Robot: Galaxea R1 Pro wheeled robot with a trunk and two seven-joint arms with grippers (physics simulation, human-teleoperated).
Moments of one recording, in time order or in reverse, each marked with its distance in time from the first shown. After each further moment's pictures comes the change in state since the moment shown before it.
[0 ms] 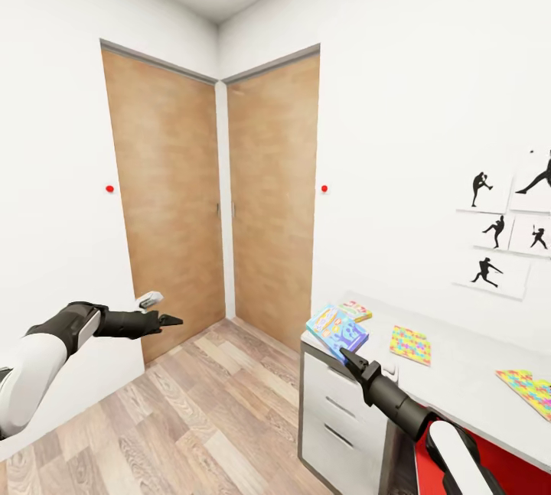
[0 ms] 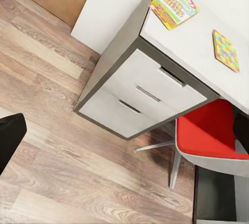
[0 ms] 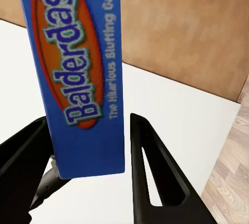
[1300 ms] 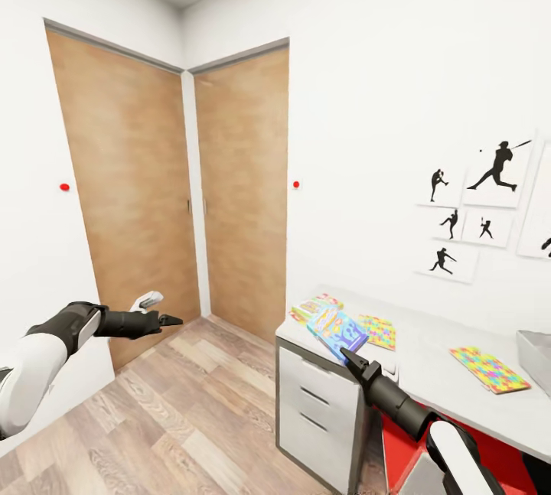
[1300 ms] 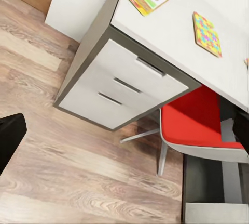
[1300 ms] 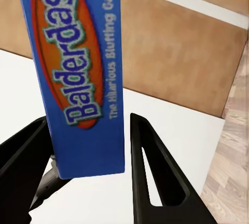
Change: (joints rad) left arm 0.000 -0.001 0.000 0.000 0.000 0.000 0.003; right arm 0.000 -0.001 -0.002 0.001 0.001 0.000 0.001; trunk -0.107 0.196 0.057
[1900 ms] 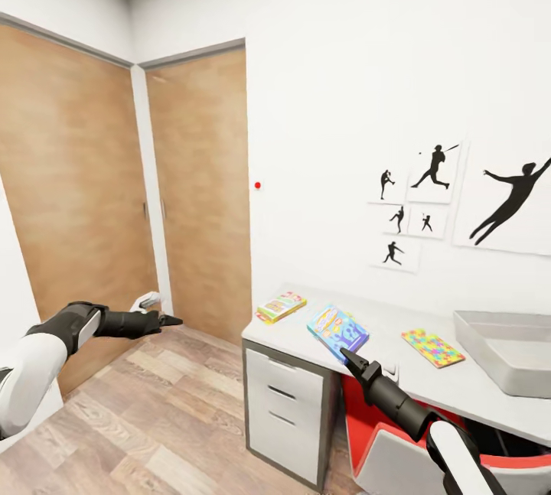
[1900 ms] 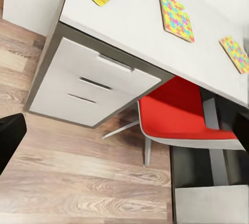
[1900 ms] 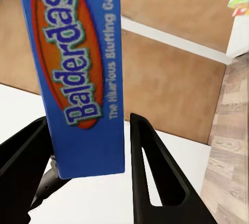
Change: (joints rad) left arm 0.000 0.000 -0.001 0.000 0.000 0.000 0.002; right arm 0.000 0.000 0.000 0.000 0.003 -0.001 0.000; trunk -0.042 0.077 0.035
